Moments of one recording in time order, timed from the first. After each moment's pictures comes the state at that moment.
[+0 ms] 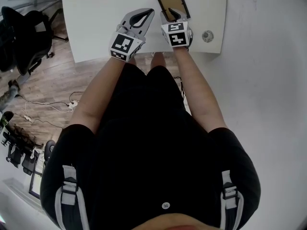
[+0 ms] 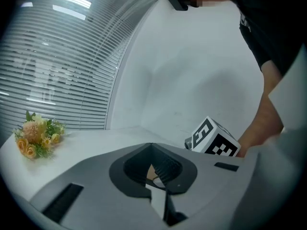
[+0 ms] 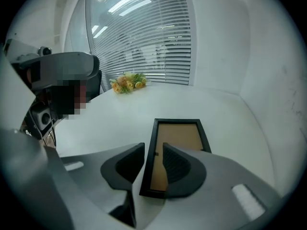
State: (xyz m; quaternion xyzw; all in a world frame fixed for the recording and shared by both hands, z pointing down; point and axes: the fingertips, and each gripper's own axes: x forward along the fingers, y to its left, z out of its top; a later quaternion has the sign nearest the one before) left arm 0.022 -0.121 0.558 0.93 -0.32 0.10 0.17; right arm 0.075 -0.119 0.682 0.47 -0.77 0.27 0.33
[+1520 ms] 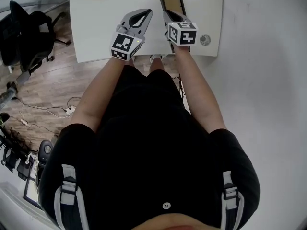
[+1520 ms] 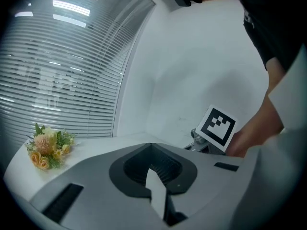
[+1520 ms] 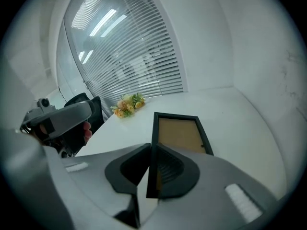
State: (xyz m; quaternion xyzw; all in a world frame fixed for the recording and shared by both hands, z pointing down) left arm 0.000 -0.125 0.527 0.92 -0.35 0.09 0.15; right arm 0.068 -0.131 0.625 0.49 -0.77 0.35 0.22
